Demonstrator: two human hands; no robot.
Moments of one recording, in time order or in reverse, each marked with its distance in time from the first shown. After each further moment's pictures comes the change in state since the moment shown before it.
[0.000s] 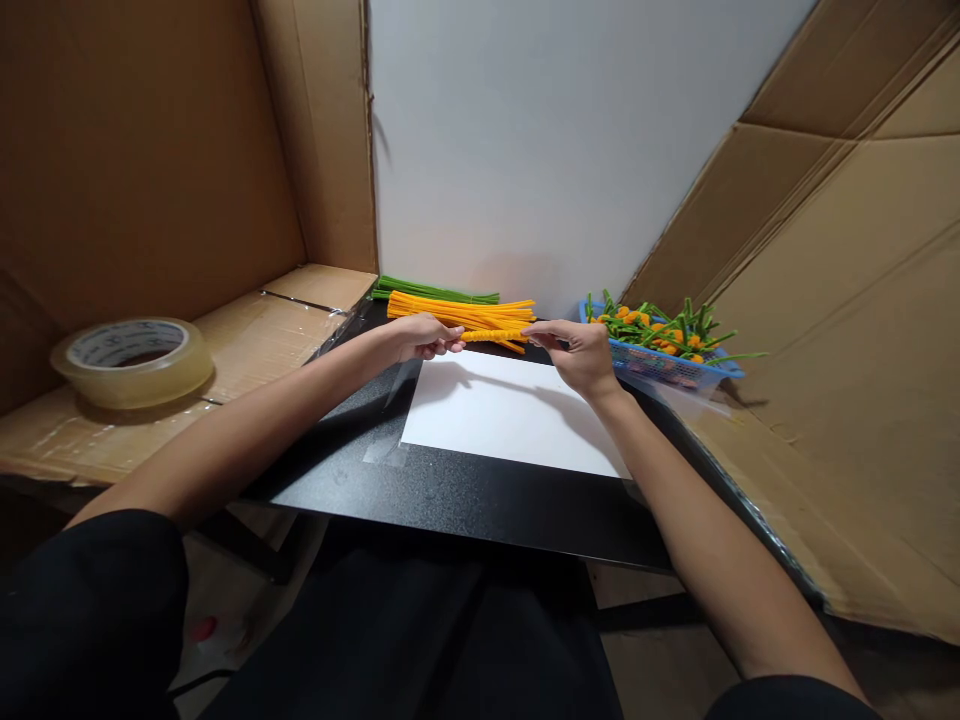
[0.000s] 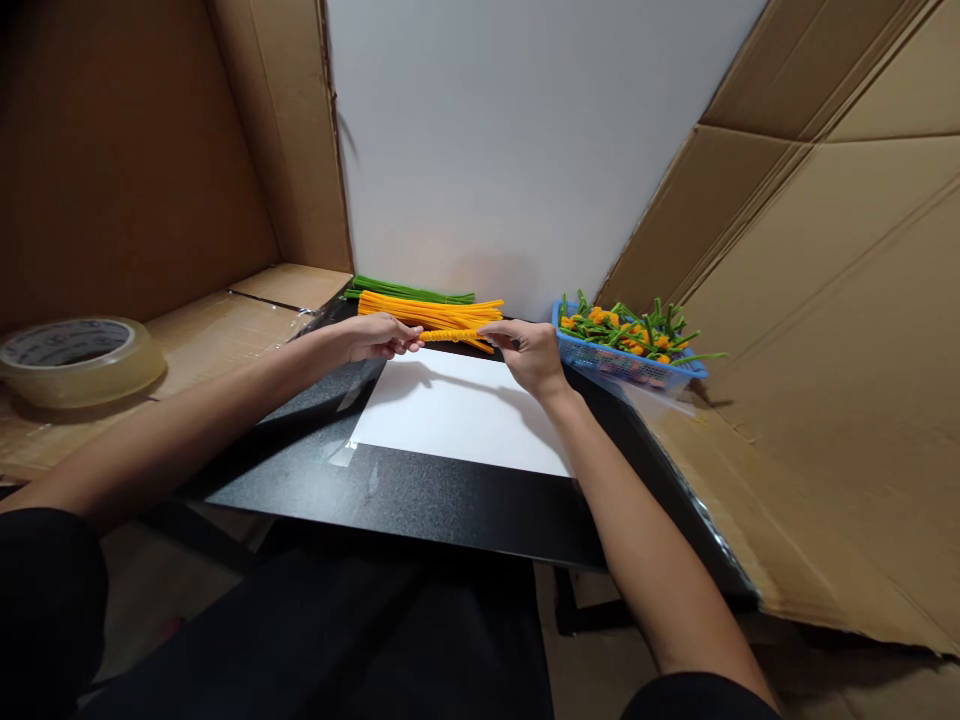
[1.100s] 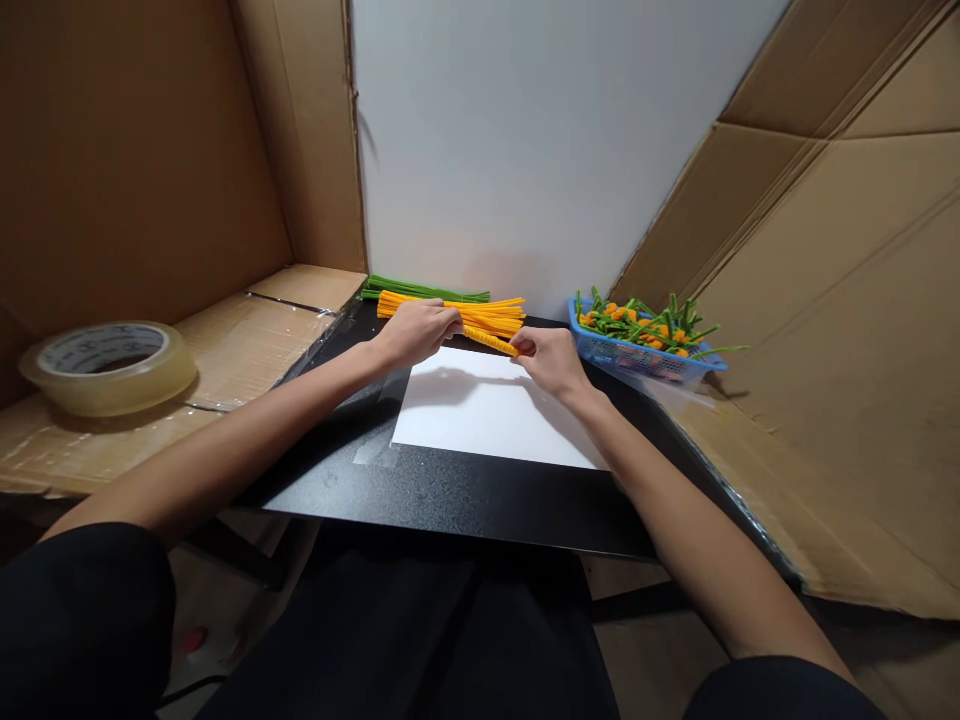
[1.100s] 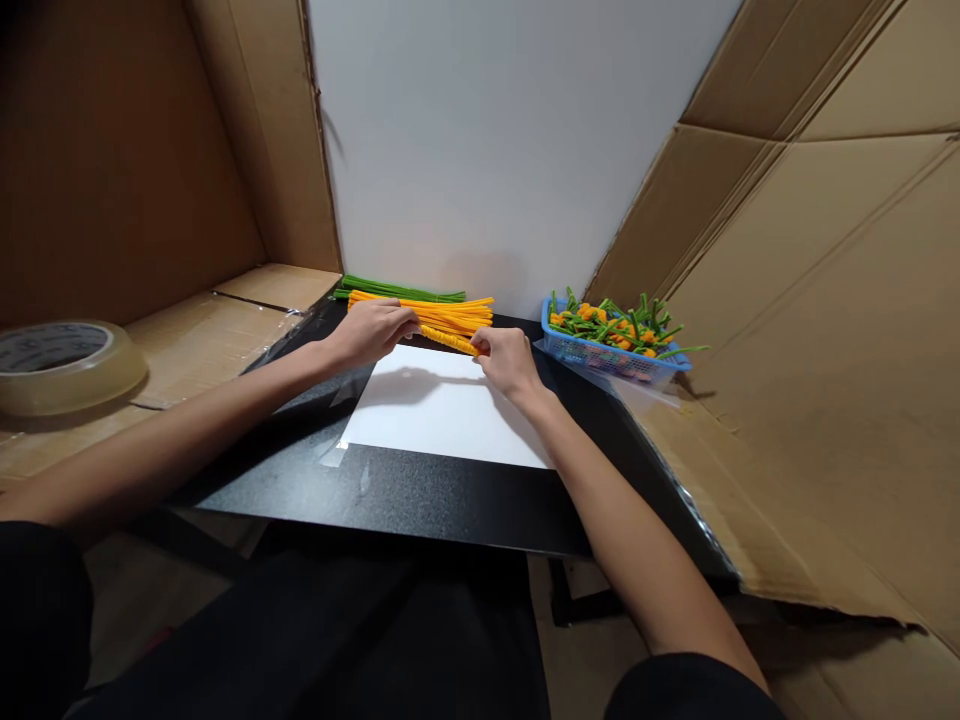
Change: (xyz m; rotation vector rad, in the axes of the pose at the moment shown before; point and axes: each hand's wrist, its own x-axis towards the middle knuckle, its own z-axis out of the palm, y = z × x) left_hand -0.017 0.012 0.013 1.116 0.373 0.648; right_hand -0.002 0.010 0.017 -0.305 -0.147 0.086
